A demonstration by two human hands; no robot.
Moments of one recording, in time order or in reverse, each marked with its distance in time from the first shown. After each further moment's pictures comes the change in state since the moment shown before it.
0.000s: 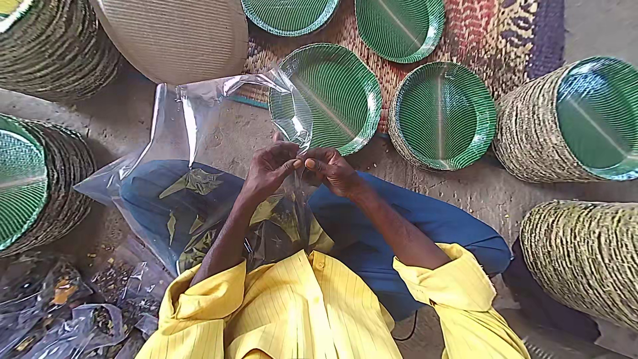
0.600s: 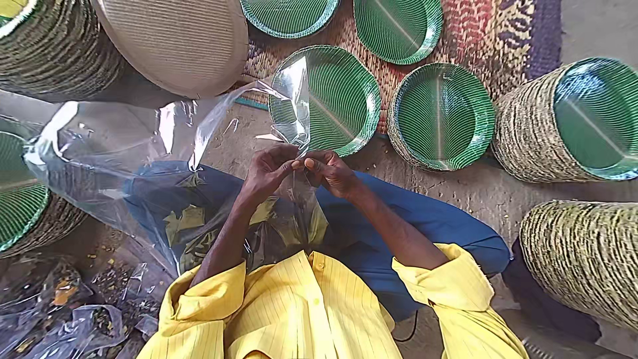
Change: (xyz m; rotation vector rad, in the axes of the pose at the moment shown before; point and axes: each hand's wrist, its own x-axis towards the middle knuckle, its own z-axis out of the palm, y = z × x) left_hand -0.005 0.005 -0.001 0.027 -0.003 -0.032; right_hand -0.002 -0.002 0.005 0.020 0.016 0.036
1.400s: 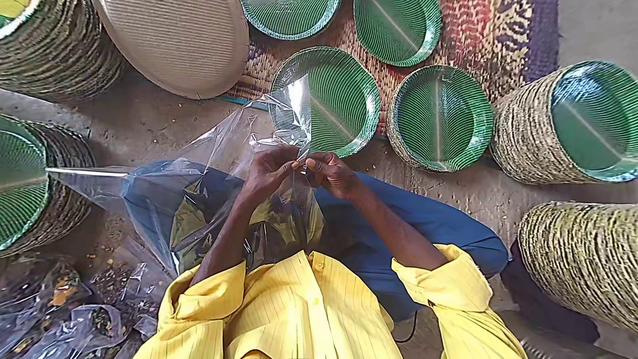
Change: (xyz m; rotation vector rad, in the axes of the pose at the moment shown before) left_hand 0.004 -0.001 0.000 -0.007 -0.021 -0.004; right_hand -0.001 0.000 -0.003 0.024 0.002 0.054
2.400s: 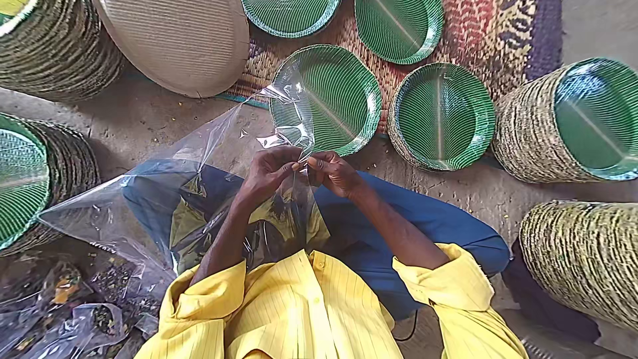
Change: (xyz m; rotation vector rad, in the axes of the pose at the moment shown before) left_hand 0.000 -0.003 -0.004 -0.045 -0.066 0.042; right_hand 0.000 -0.001 -0.002 -0.003 -0.017 0.029
